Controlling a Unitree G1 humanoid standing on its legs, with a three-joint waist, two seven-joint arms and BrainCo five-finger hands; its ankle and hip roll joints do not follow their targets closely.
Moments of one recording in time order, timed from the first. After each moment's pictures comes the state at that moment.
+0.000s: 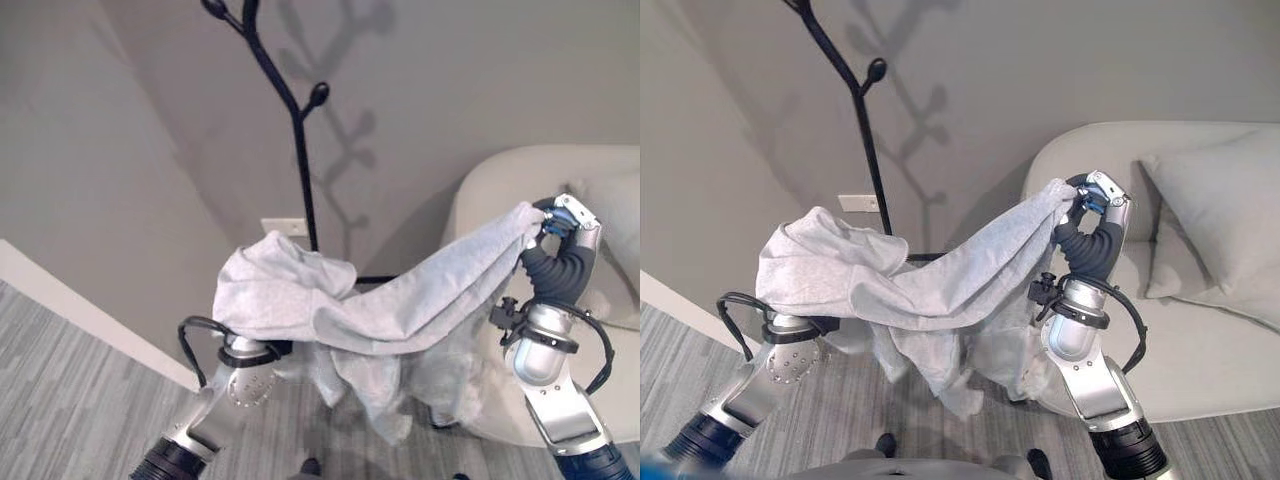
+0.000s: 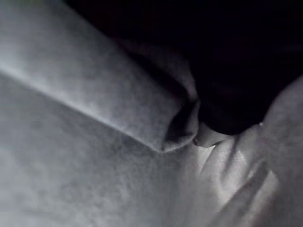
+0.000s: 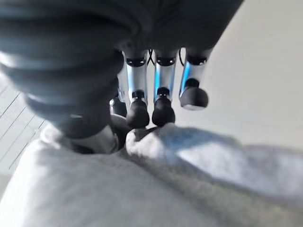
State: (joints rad) left arm -0.05 0.65 -0.35 -0.10 0.43 -0.28 0.82; right arm -0.05 -0.41 0.19 -0.38 -0.20 -0.17 -0.77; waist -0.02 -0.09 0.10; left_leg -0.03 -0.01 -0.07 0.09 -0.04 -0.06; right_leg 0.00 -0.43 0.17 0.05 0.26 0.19
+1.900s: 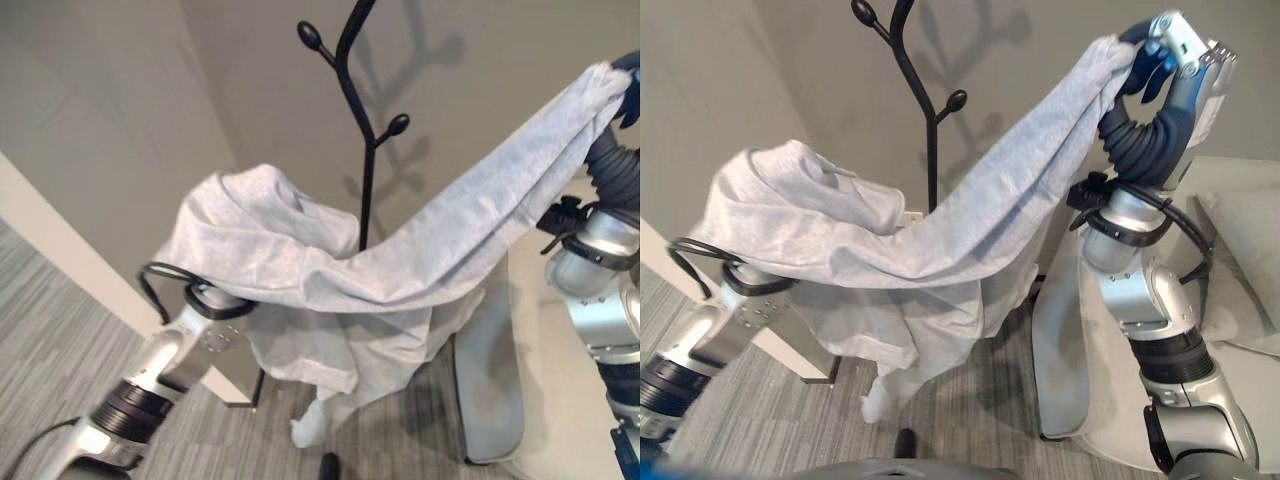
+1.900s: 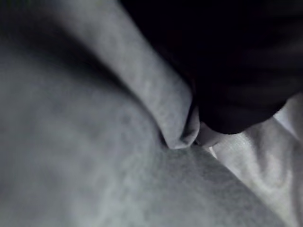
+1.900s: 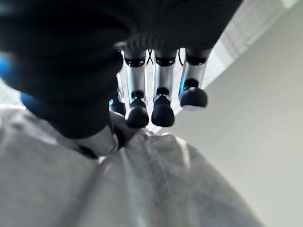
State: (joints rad) left arm -0.36 0.84 -0.30 -0.11 0.57 -0.28 0.86; right arm -0.55 -0.72 0.12 -0.21 -0.45 -0.13 -0.87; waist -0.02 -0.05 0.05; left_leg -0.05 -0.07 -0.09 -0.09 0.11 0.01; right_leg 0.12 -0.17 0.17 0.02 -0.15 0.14
